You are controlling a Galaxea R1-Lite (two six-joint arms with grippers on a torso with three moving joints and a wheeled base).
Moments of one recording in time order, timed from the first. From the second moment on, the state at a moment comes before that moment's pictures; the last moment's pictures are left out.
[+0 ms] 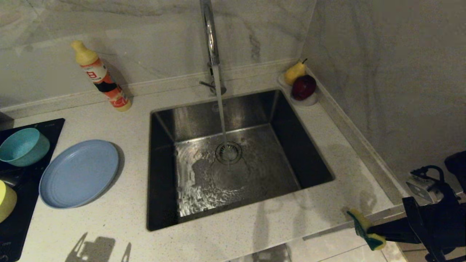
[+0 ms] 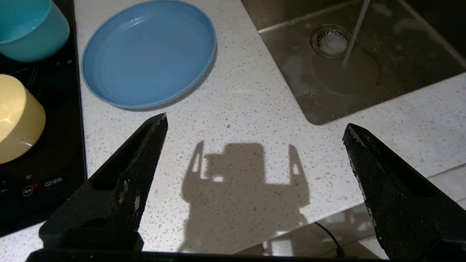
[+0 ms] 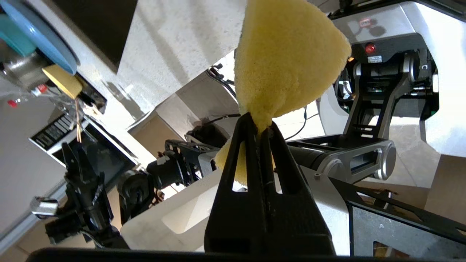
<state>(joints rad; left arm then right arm) 0.10 0.28 0.00 -0.28 -0.17 0.15 0.03 1.41 -0.74 0.30 0.67 0.60</state>
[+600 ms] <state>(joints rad) 0.03 0.27 0.00 -0.29 -0.18 0.14 0.00 1.42 -0.73 0.30 0.67 0.60</state>
